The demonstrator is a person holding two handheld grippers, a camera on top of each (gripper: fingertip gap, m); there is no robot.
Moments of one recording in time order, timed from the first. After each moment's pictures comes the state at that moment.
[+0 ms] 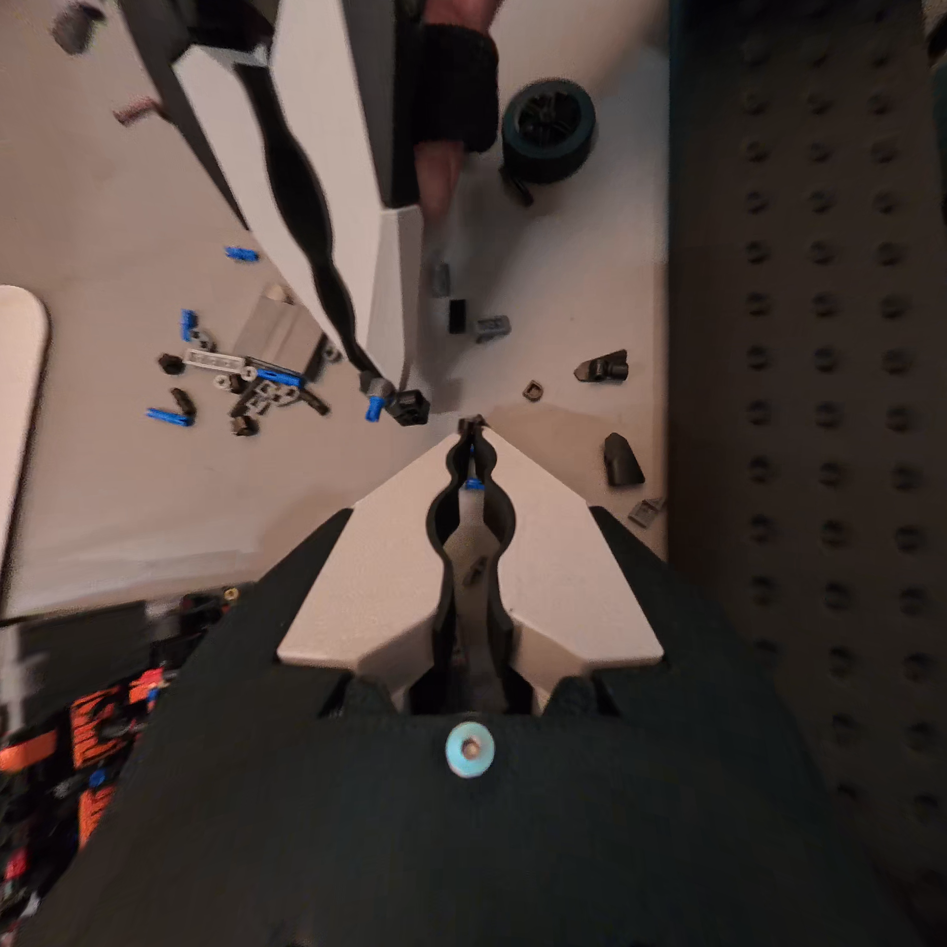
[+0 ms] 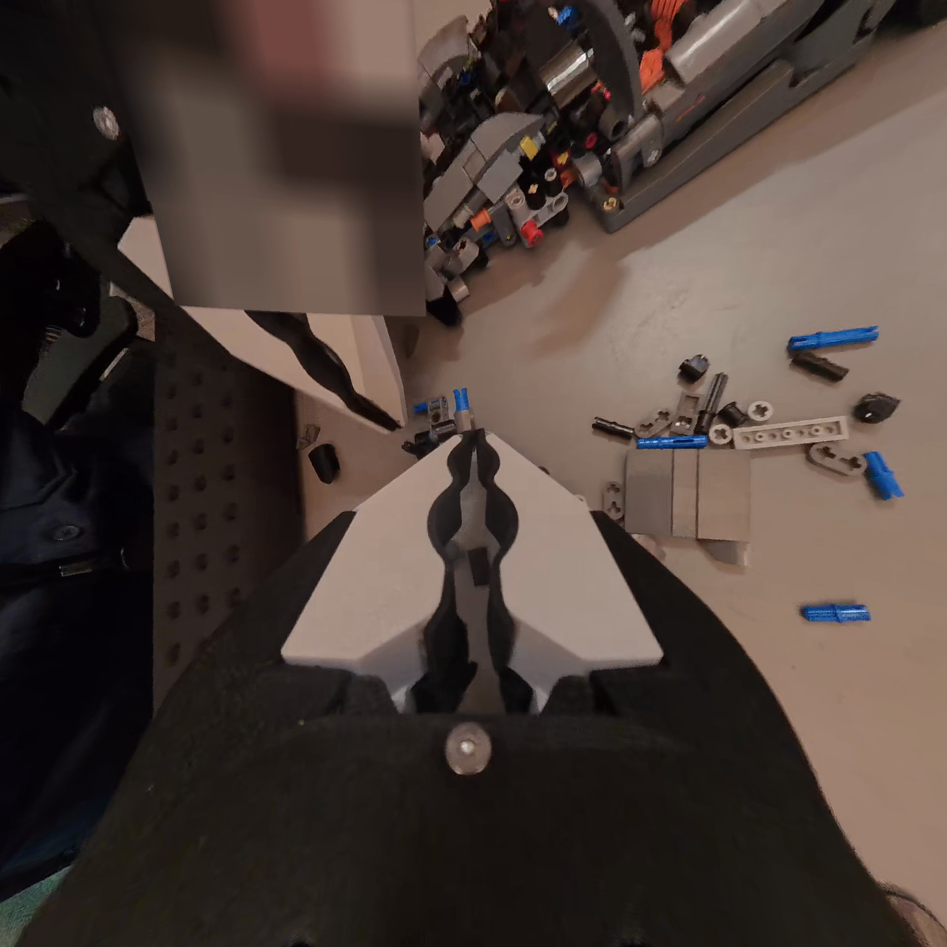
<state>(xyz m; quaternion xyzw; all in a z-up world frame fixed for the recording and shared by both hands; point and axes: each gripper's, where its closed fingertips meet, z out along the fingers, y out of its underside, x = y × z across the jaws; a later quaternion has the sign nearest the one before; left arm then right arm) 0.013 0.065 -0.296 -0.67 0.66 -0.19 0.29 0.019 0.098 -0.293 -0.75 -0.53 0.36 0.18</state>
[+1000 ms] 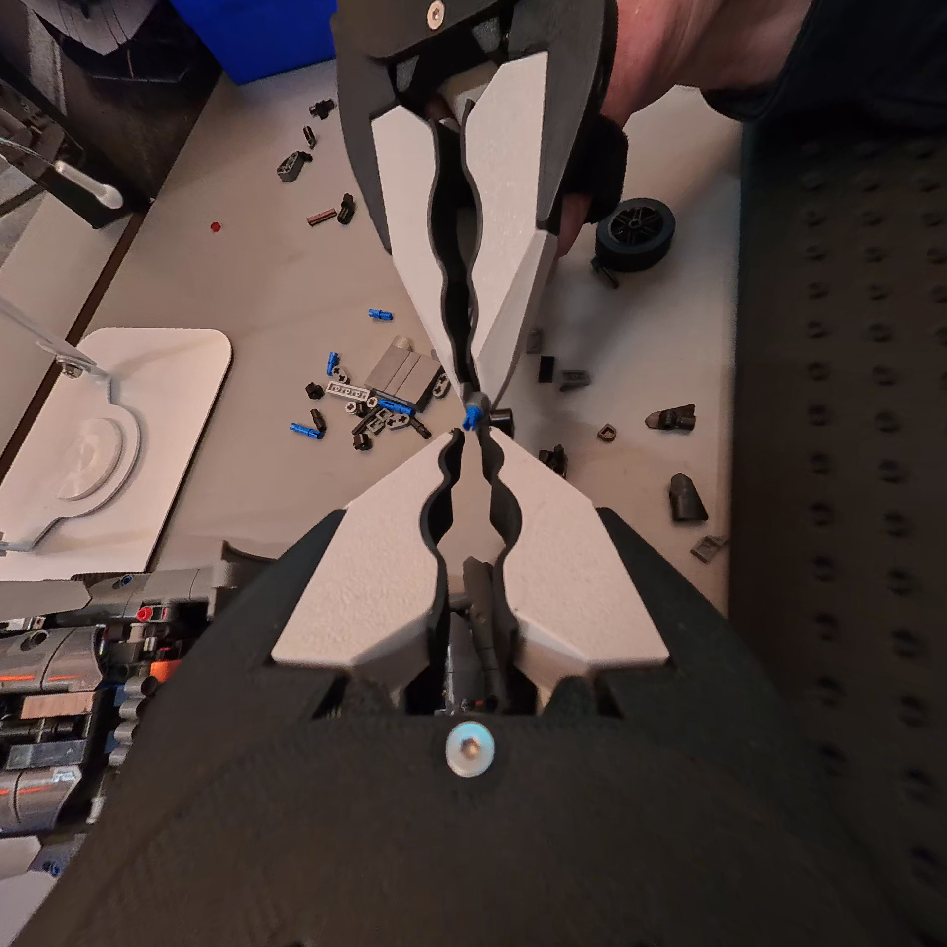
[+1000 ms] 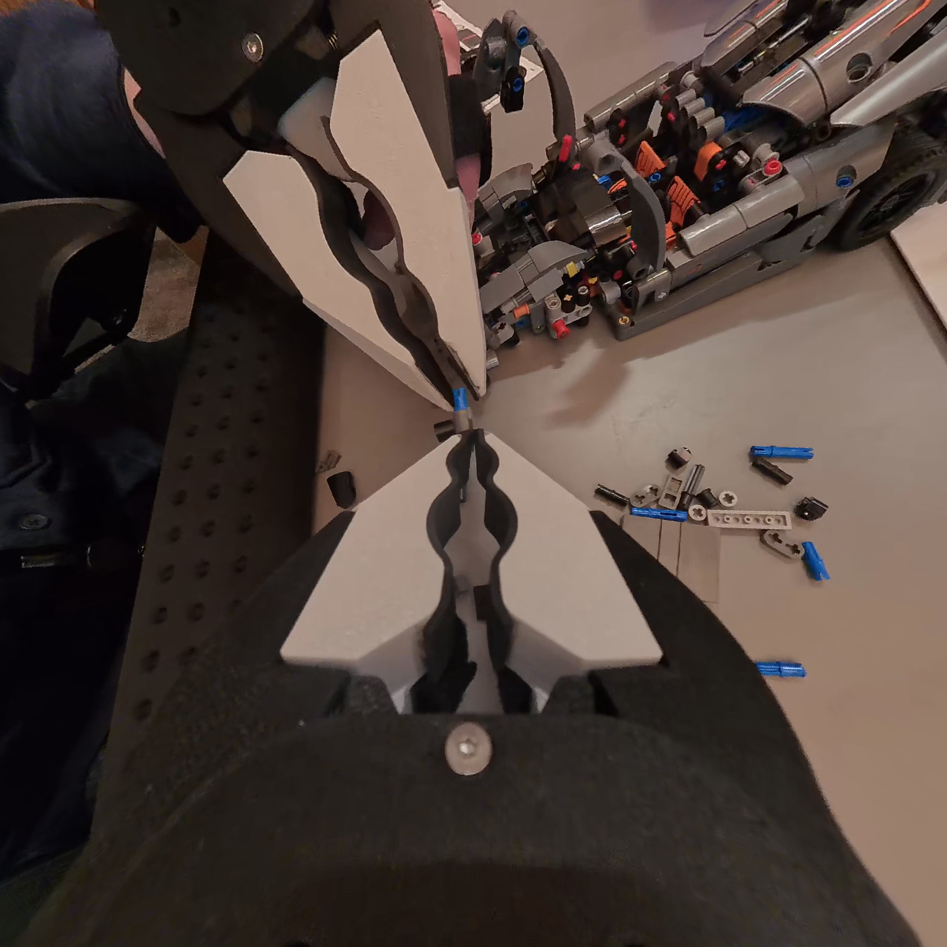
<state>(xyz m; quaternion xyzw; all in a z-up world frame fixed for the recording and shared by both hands) 0.006 0.094 -0.258 -0.66 0.60 -0.19 0.40 0.008 0.094 -0.262 -0.69 -0.57 0.37 0.26</state>
